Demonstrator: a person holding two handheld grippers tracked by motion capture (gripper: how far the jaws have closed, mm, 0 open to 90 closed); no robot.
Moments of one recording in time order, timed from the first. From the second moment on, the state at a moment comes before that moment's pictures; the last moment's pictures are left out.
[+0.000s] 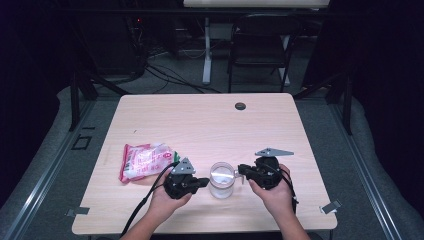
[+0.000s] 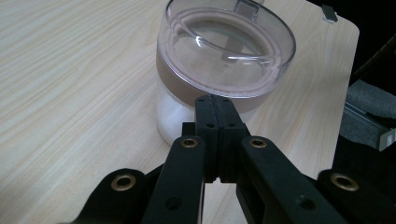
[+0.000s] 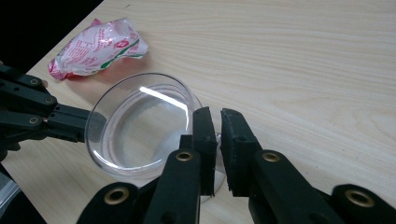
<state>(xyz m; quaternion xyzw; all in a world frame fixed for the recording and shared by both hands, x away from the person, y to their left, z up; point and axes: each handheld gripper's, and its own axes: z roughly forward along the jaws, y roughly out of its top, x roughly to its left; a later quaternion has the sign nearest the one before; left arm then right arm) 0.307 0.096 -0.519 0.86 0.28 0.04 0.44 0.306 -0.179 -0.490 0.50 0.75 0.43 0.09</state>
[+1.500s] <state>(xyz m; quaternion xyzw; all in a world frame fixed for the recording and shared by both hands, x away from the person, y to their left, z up) 0.312 0.082 -0.494 0.82 0.27 0.07 0.49 0.267 -0.154 -0.480 0.36 0.81 0.43 0.17</state>
